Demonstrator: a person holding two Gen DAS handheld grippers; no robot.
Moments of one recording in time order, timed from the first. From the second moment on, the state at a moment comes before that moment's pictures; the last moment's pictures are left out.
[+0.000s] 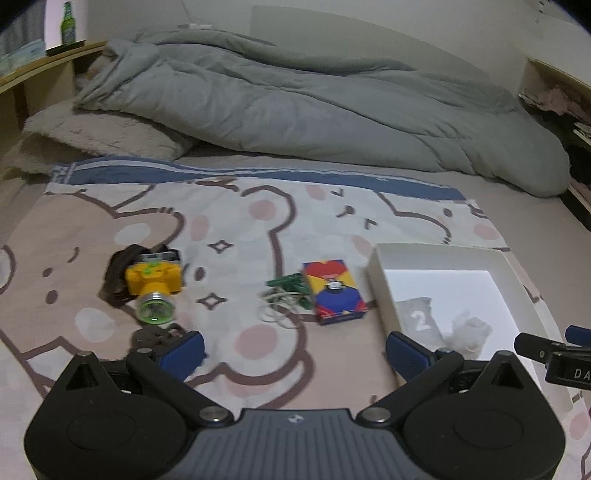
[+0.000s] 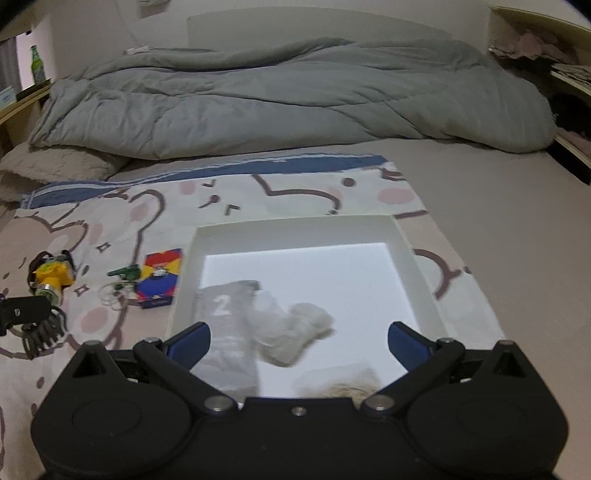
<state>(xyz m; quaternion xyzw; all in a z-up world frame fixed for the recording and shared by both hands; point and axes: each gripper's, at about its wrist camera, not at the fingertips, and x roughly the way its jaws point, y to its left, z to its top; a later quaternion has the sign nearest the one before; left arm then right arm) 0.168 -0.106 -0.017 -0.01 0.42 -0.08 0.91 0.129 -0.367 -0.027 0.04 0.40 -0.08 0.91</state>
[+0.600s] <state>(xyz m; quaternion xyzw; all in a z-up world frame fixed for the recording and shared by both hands) 0.161 -0.021 -0.008 -0.02 0.41 -0.02 0.91 0.158 -0.279 -0.016 0.03 0.39 -0.02 0.92</state>
